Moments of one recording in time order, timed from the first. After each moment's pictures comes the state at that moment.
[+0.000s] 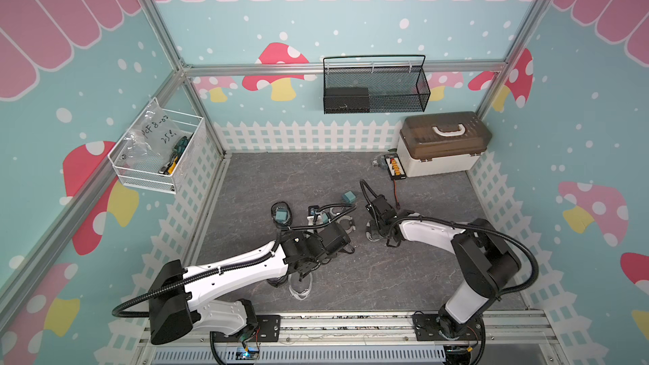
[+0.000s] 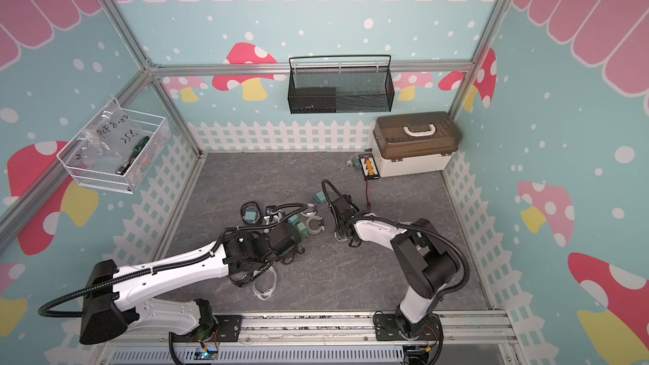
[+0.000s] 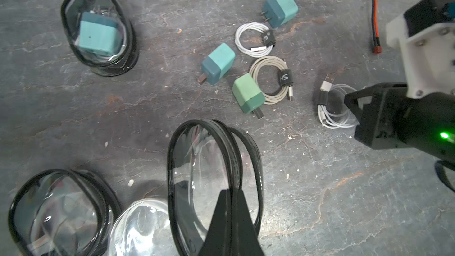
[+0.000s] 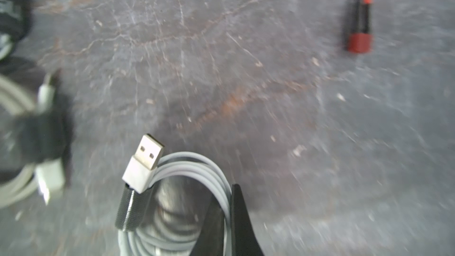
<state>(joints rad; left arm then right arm) -1.06 1.35 1.04 -0.78 -0.48 -1.00 0.61 1.59 0.87 -0.42 0.29 0.46</state>
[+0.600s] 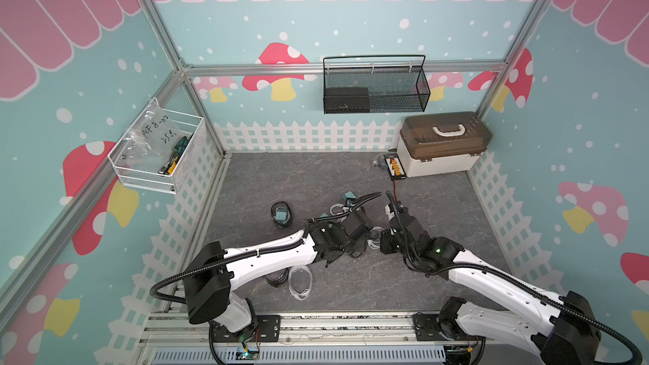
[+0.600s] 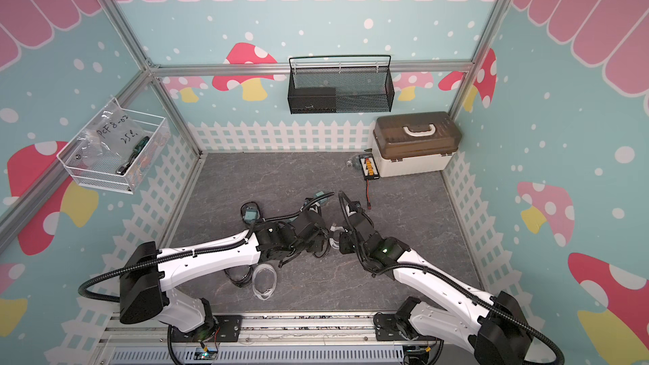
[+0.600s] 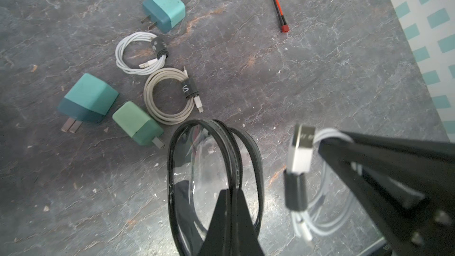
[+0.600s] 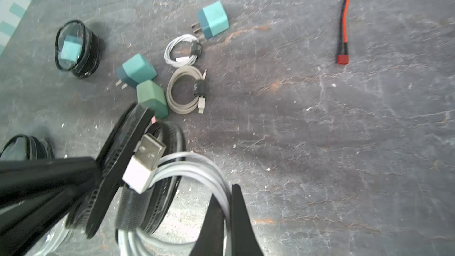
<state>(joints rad) -1.05 1.58 1.19 -0.51 -0.29 -0.77 0.79 1.05 0.70 -0.47 0.21 0.53</state>
